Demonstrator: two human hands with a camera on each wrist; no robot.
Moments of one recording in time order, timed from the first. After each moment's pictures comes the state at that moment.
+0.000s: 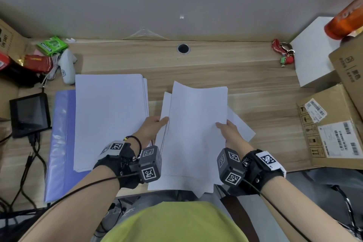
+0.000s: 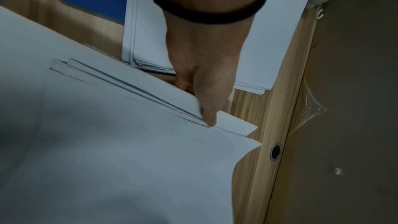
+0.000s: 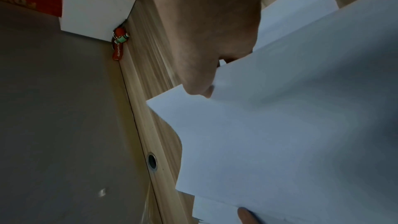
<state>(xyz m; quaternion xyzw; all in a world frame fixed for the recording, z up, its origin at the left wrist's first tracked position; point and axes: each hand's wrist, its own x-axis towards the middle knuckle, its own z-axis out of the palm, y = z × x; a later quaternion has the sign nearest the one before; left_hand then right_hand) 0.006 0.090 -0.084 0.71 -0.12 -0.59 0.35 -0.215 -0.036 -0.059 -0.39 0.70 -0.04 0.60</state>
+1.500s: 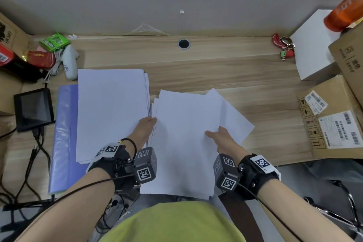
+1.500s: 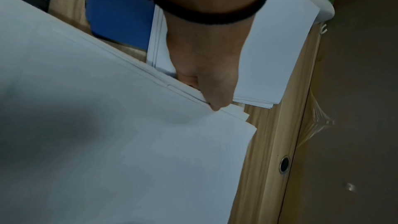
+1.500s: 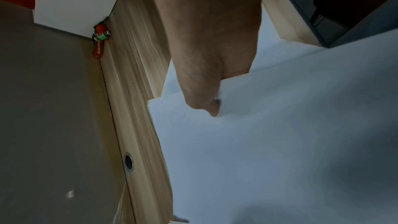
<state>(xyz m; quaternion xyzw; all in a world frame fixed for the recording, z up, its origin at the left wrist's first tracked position) 0.007 0.118 -0.092 0.74 -0.05 -0.56 0.37 -0.230 0.001 -0.096 -0.40 0.62 -0.01 0.67</state>
